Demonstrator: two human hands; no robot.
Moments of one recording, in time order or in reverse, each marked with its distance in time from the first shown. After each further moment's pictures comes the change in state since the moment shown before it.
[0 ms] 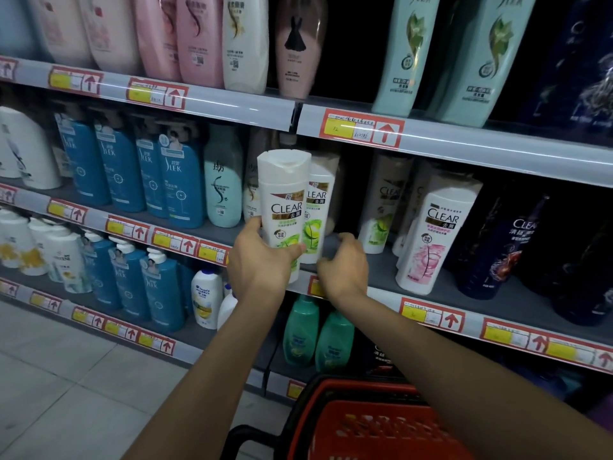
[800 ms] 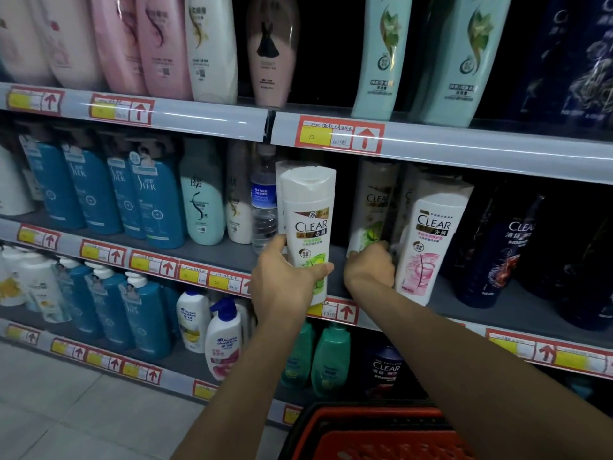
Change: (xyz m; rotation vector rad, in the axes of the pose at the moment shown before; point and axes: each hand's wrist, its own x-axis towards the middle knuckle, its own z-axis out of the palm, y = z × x) left_hand -0.009 0.008 0.050 -0.034 -0.147 0.010; right_hand 0.060 0.027 -0.021 -0.083 0.145 0.436
